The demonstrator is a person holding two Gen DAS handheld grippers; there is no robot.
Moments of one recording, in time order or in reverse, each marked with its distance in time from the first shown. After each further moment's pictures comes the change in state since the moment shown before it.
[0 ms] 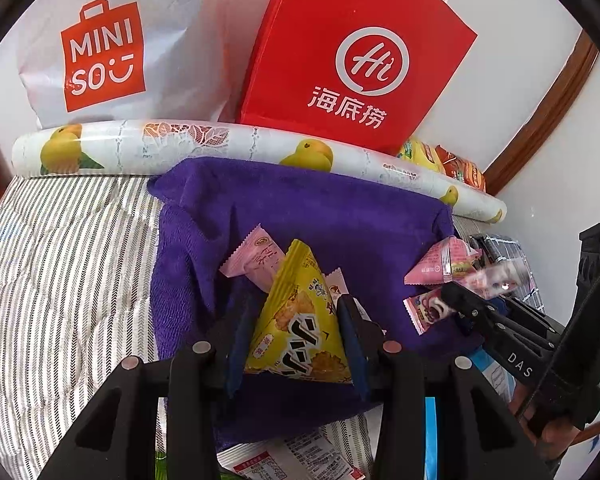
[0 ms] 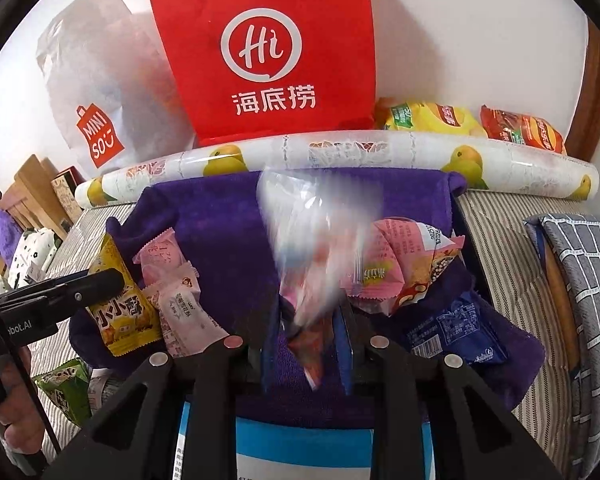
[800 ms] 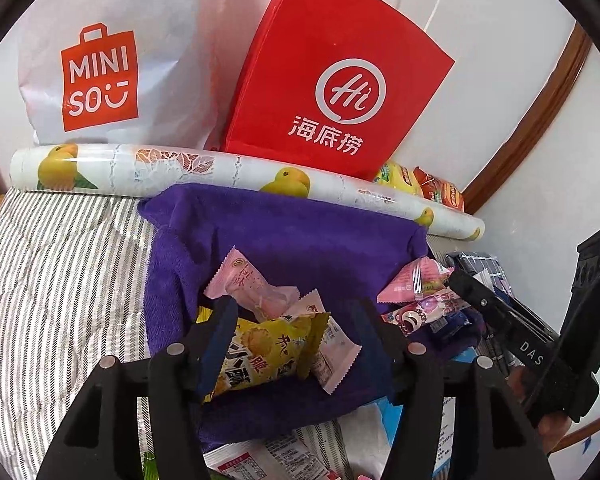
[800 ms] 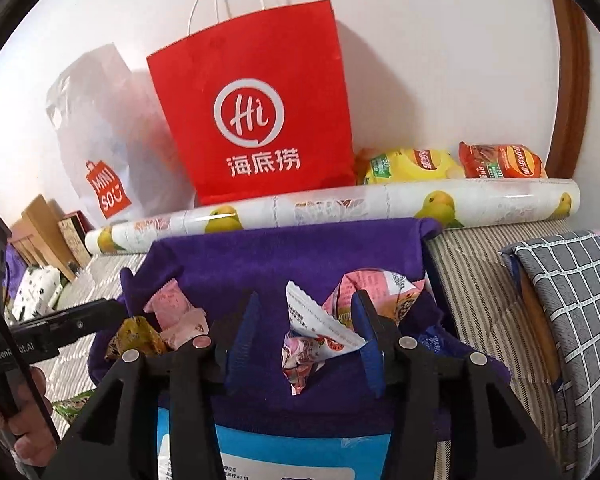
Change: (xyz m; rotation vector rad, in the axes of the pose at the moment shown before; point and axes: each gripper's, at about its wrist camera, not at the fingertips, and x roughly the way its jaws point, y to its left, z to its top) left arm -0.020 -0.008 0.001 -0.008 -0.078 -0.059; right arm -0.033 -0.016 0.007 0.056 -0.167 0.013
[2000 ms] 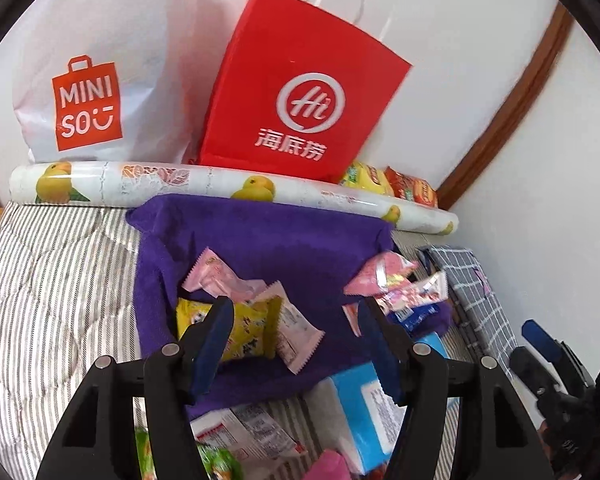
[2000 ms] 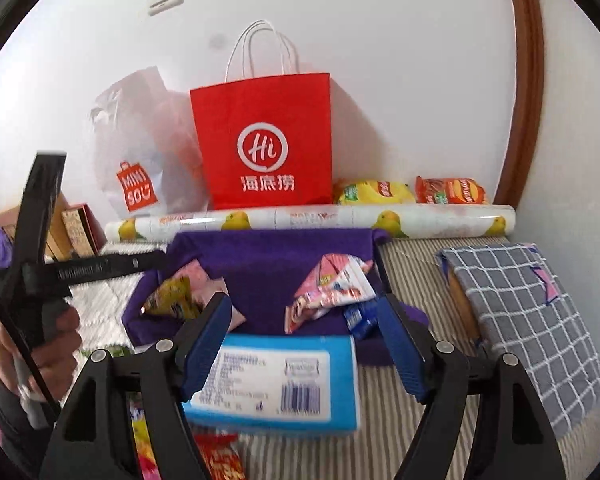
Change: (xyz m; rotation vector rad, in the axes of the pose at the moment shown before) left arm -0.033 -0.024 -0.004 0.049 -0.005 -0.054; right arm -0.126 0.022 -0.035 -0.082 -0.076 -0.110
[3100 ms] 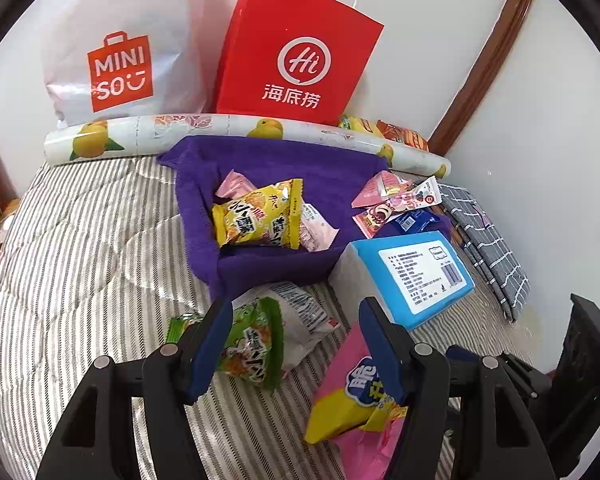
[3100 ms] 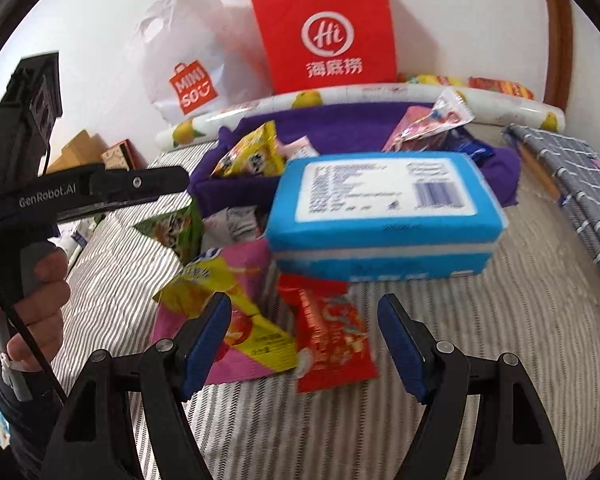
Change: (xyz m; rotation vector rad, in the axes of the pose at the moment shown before) left arm -0.047 0.019 -0.082 0.092 0.061 0.031; right arm 0.012 0.066 -0.118 0.045 0.220 0.175
